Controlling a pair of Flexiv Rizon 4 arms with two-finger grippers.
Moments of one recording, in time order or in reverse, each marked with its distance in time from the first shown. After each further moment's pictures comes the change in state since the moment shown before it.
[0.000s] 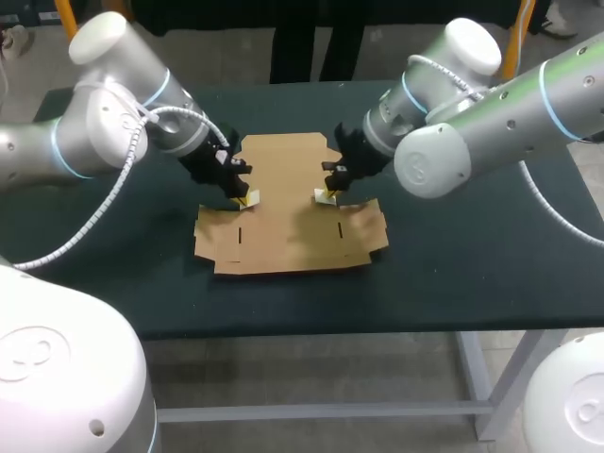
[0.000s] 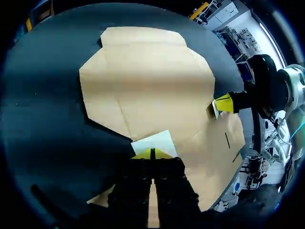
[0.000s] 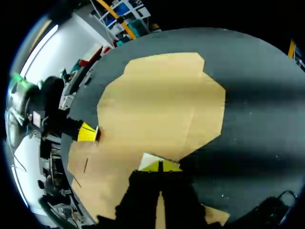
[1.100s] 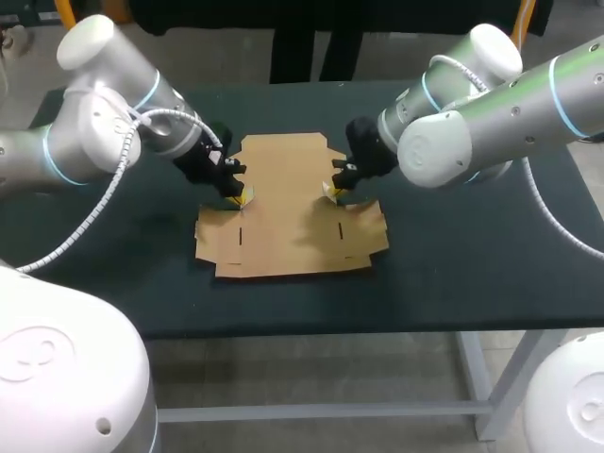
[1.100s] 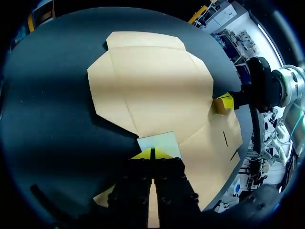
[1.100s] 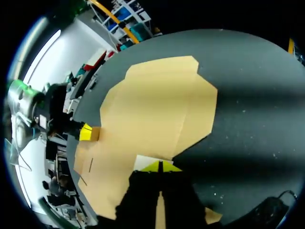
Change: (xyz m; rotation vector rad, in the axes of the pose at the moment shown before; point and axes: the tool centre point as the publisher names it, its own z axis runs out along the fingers) left arm -0.004 0.002 -0.010 0.036 0.005 0.005; right arm -0.007 0.000 -0.010 -0.031 0.066 0.012
